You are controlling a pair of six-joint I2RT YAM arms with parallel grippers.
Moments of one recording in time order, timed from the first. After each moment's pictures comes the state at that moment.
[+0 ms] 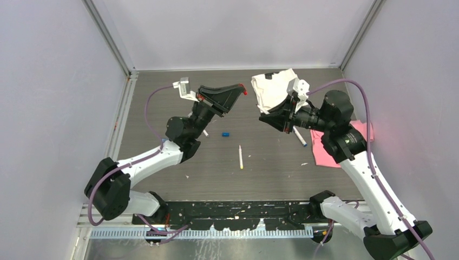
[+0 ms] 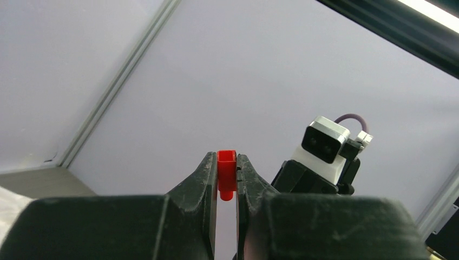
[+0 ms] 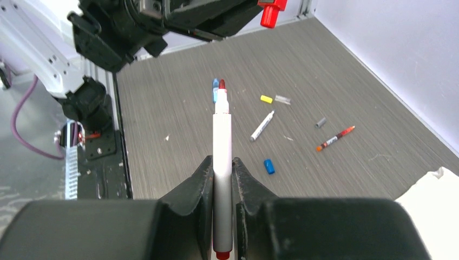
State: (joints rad) left arm -0.74 1.34 0.83 1.21 0.10 -0.86; right arm 0.38 0.93 1.10 -0.27 -0.82 -0.07
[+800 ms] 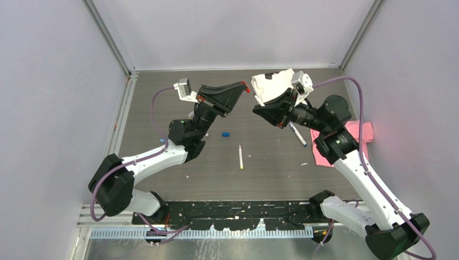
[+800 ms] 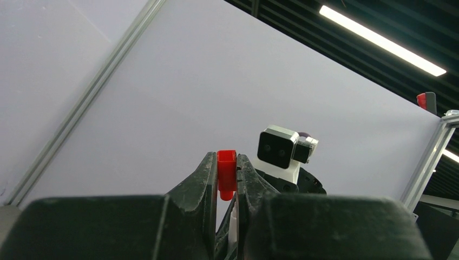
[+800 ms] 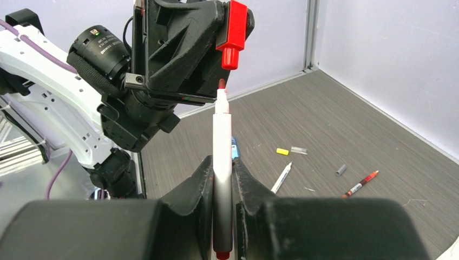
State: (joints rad) left arm -0.80 1.38 0.87 1.36 0.05 -0.89; right arm 0.44 0.94 1.00 0.13 -0.74 0.25
